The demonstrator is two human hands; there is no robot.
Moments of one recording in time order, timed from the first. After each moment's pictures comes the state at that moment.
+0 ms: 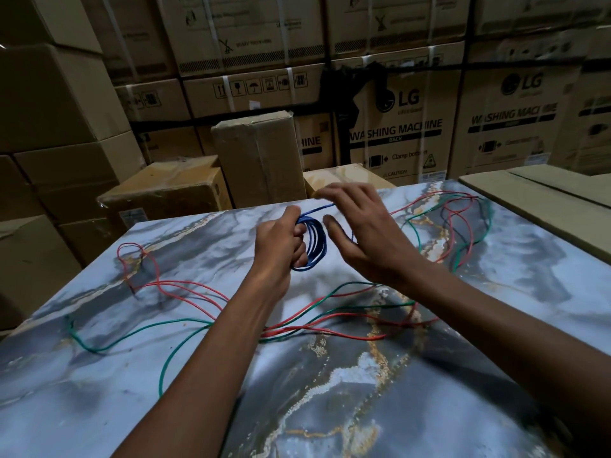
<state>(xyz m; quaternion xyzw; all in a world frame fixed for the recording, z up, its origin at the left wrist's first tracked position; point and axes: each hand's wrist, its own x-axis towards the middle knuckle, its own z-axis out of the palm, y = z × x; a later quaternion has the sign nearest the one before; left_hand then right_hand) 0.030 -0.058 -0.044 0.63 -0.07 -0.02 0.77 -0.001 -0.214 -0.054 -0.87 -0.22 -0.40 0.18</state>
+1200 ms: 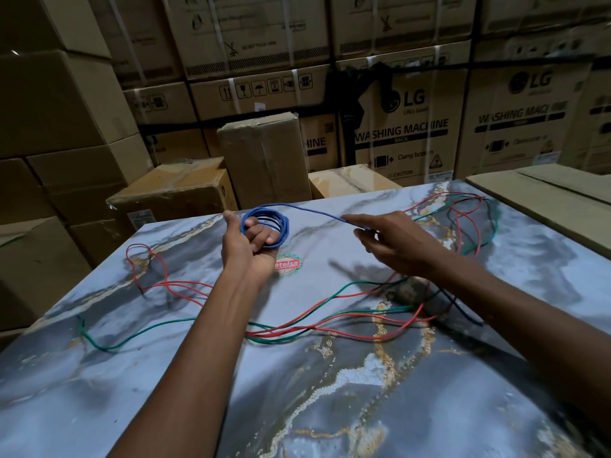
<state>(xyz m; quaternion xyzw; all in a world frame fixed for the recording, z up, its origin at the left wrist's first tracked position) 0.067 -0.017 -0.045 0.29 0.03 -0.05 0.96 0.019 -0.266 -0.072 -0.91 -0.21 -0.28 0.21</state>
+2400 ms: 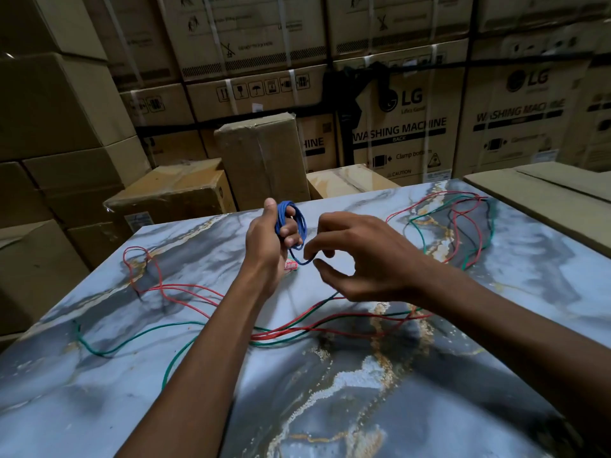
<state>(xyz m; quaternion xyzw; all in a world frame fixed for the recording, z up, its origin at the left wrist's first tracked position) 0.050 -0.043 -0.044 0.56 -0.12 -0.02 0.82 -0.037 -0.202 -0.031 -0.86 -0.35 -0.33 0.17</state>
